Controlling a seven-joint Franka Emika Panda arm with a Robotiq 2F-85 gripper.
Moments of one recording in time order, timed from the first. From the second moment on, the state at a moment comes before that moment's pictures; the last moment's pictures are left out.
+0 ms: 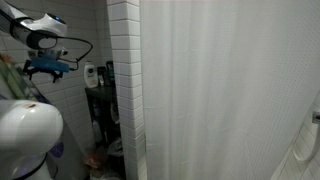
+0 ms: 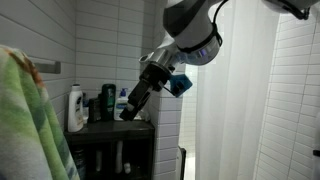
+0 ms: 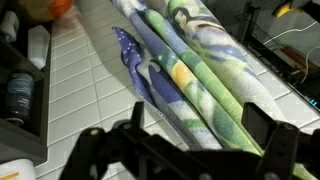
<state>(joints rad) 0.36 -0.25 0.42 -2.37 0.86 2.36 -0.82</state>
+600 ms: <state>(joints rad) 0.38 -0.25 0.41 -2.38 0.88 2.40 -0.82</state>
